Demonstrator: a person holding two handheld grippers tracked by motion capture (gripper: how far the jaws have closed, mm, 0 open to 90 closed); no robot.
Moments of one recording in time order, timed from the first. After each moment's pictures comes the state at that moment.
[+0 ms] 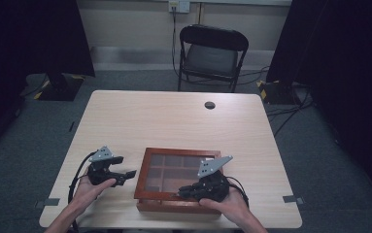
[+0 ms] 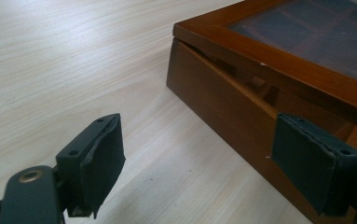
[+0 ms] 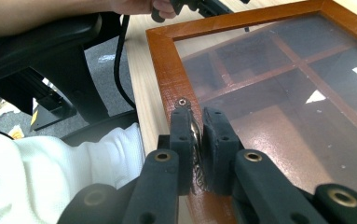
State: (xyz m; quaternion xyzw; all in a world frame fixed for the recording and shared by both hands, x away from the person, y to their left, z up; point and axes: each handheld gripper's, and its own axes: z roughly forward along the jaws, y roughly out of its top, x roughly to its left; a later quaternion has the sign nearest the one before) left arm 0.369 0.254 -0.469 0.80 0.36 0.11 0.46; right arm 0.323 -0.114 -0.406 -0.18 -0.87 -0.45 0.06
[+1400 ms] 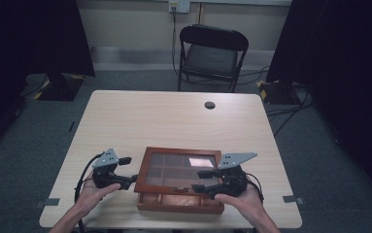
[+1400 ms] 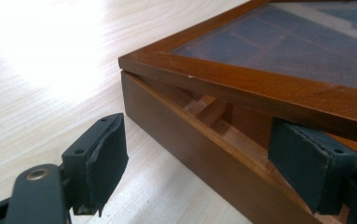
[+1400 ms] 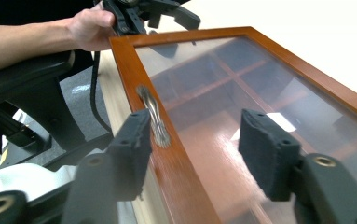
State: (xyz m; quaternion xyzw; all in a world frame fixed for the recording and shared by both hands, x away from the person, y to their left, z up) left arm 0.357 0.236 -0.457 0.81 0.31 0.12 0.49; right arm 0.323 -0.158 -0.388 -0.24 -0.84 -0.49 0.00
